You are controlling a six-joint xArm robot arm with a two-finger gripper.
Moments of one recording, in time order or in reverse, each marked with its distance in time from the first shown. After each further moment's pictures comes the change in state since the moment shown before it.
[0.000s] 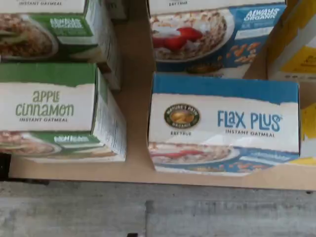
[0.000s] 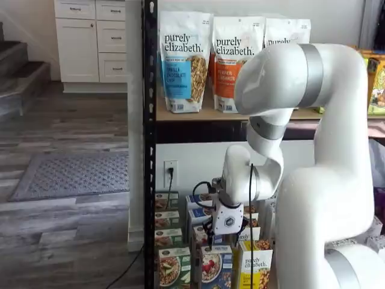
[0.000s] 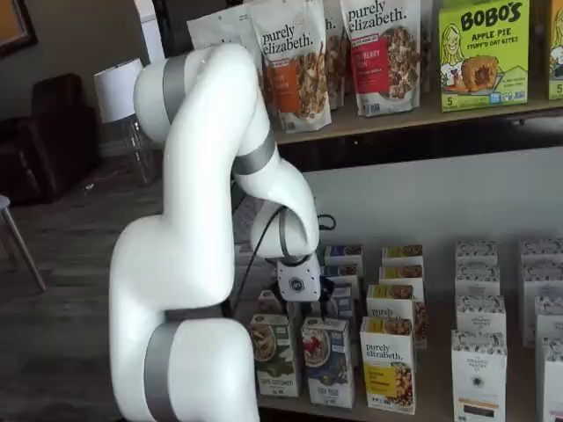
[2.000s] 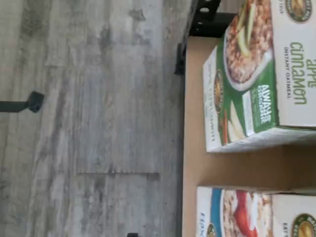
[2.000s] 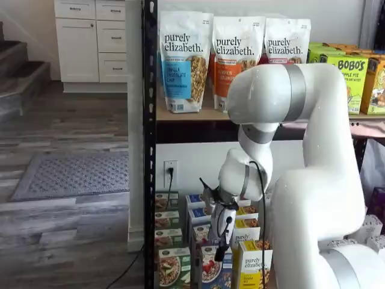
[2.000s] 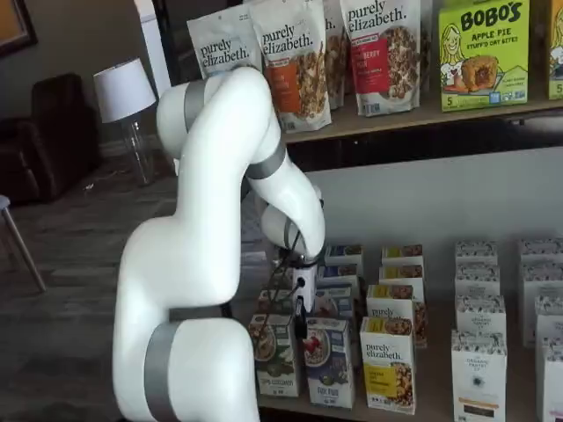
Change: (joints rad) arm -0.007 0.182 -0.258 0.388 0.245 -1.914
